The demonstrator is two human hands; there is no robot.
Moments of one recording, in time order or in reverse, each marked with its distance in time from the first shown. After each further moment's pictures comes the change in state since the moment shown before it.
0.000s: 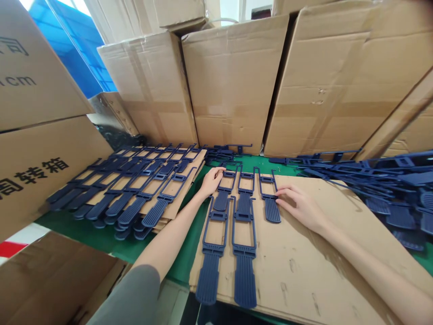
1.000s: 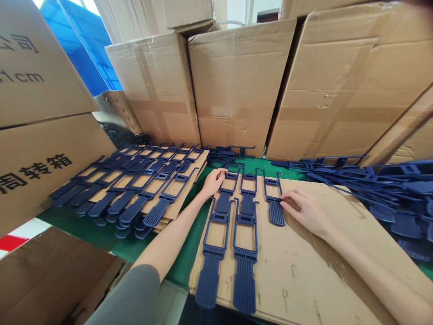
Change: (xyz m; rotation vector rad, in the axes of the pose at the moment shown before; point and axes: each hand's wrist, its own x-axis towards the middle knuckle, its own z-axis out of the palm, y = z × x) left_hand -0.002 0.005 -0.001 0.012 -0.009 -0.020; right_hand -0.001 0.003 -0.004 -0.086 0.008 0.038
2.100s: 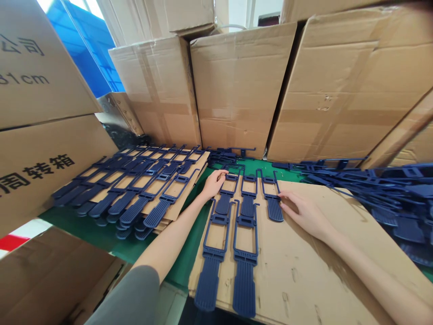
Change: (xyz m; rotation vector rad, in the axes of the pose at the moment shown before) left_hand 0.001 -0.008 0.002 0.003 0.001 0.021; right_hand 0.003 0.011 0.011 0.010 -0.057 -0.017
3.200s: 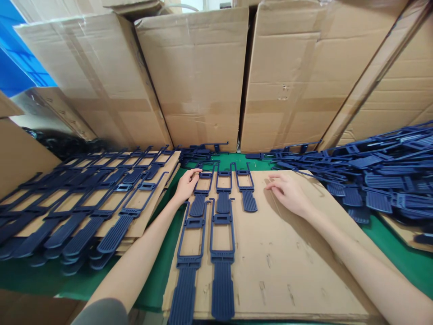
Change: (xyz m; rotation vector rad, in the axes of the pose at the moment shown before) left_hand 0.009 -0.002 -0.004 -0.053 -0.025 -0.017; right_hand -0.004 0.030 -0.025 -0.132 0.138 0.011
